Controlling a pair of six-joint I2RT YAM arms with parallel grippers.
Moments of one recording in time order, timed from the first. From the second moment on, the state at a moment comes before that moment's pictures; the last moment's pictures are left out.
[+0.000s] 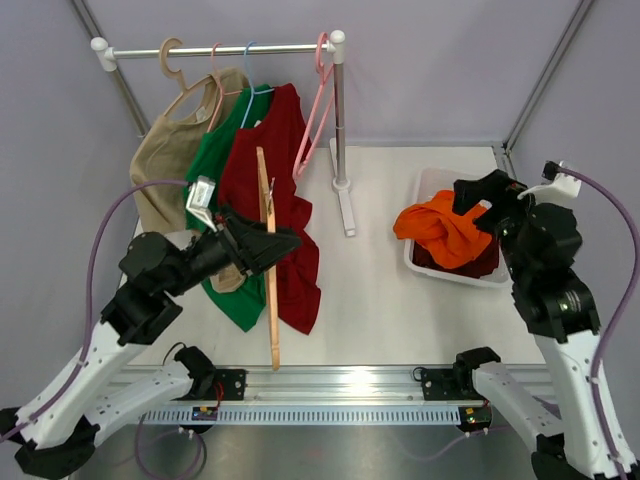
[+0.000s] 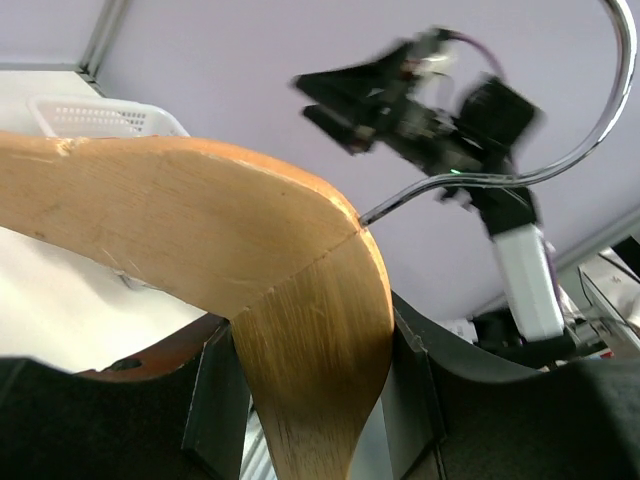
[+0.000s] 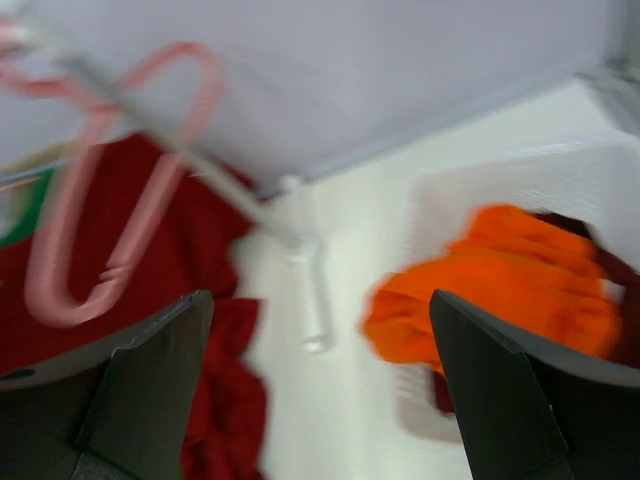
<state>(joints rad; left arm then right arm) -0.74 0.69 1.00 -0.13 0.33 -0.76 0.21 0.79 1.18 -0.56 0.27 0.50</state>
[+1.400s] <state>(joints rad) -0.48 0.77 1.25 -0.11 0.49 -0.77 1.58 1.39 1.66 -0.70 1.07 0.54</state>
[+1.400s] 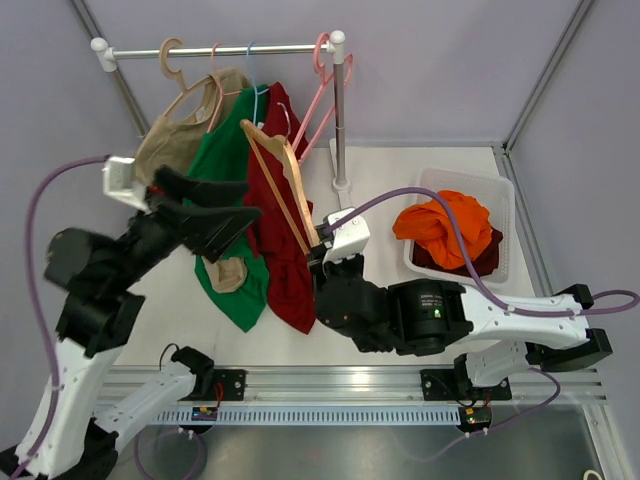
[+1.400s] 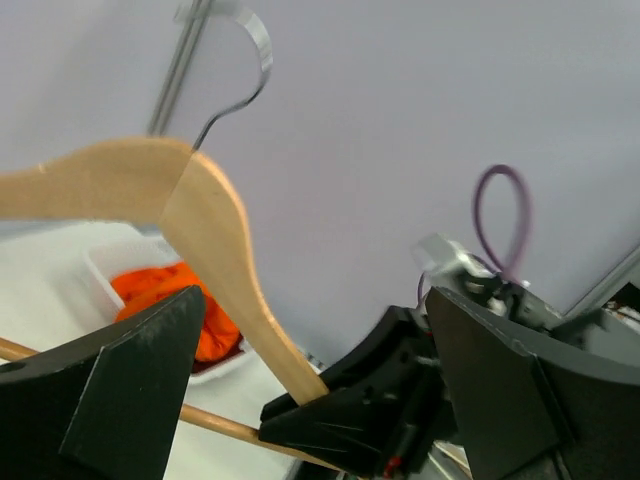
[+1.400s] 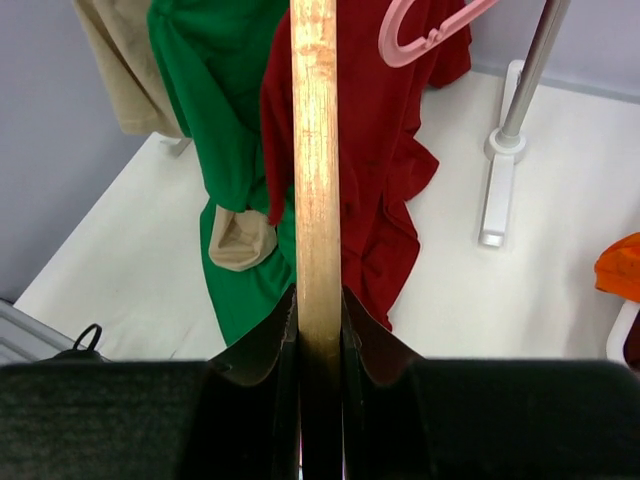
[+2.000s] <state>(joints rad) -0.48 0.33 1.09 -0.38 0.37 -0.55 1.38 1.67 1.98 -0.94 1.14 0.67</state>
